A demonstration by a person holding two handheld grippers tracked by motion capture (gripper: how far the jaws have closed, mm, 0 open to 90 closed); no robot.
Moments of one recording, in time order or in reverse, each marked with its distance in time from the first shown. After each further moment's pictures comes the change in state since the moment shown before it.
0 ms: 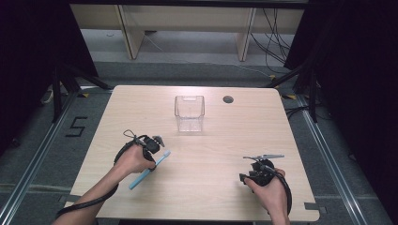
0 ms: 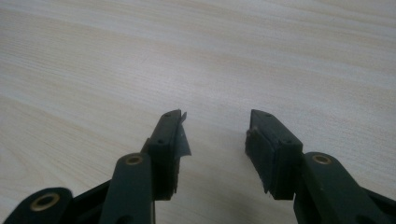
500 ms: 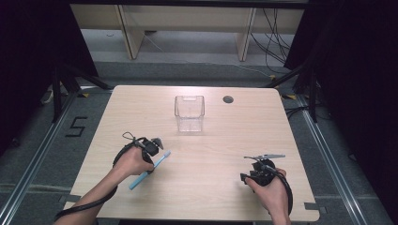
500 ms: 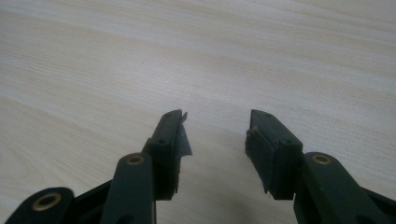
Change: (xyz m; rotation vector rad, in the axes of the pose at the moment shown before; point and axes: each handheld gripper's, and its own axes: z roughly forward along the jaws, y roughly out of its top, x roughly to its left) left arm -0.002 -0.007 0.002 0.025 -0.008 -0.025; right arm -0.002 0.001 -0.002 -0.023 -0.039 -0.019
